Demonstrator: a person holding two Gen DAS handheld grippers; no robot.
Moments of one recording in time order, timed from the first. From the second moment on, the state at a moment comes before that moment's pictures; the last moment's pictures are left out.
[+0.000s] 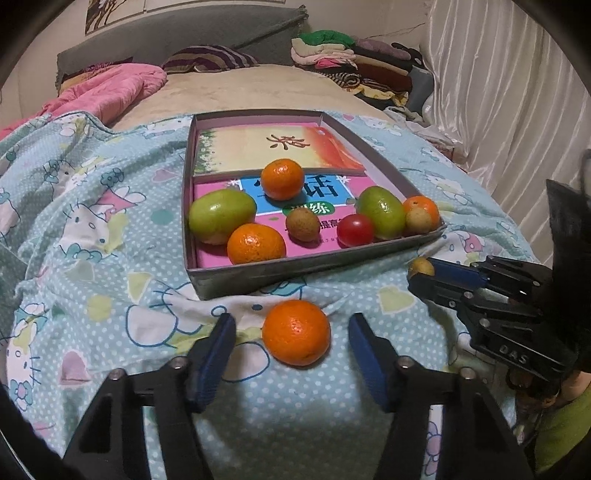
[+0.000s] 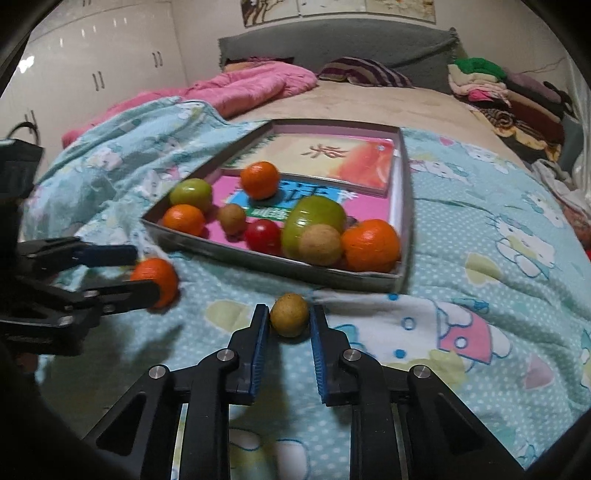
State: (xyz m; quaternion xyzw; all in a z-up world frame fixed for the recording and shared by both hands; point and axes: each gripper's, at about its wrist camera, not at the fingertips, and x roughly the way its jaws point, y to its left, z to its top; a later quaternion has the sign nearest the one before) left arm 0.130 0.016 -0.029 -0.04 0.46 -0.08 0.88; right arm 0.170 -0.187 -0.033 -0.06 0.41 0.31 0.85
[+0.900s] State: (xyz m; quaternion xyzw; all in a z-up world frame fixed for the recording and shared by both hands) left arm 0.131 0.018 0.005 -0.05 0.44 -0.11 0.89; right arm 0.150 -0.174 -0.002 -0.04 0.37 0.36 0.86
